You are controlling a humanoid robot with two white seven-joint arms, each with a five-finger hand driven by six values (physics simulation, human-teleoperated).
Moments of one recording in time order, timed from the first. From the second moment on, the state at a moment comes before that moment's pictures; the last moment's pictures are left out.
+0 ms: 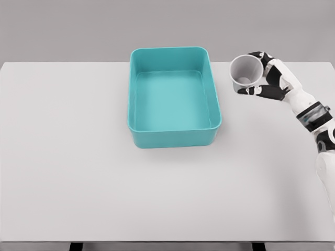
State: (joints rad) left arm 0.02 0.00 -0.10 -0.01 0.11 0.11 -0.10; right arm -0.42 -0.37 0.06 -1.17 -0.33 -0.29 0.61
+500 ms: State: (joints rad) left arm 0.02 0.00 -0.10 -0.01 0.11 0.11 -0.10; right arm -0.48 -0.35 0.07 -1.23 -0.21 -0.29 0.61
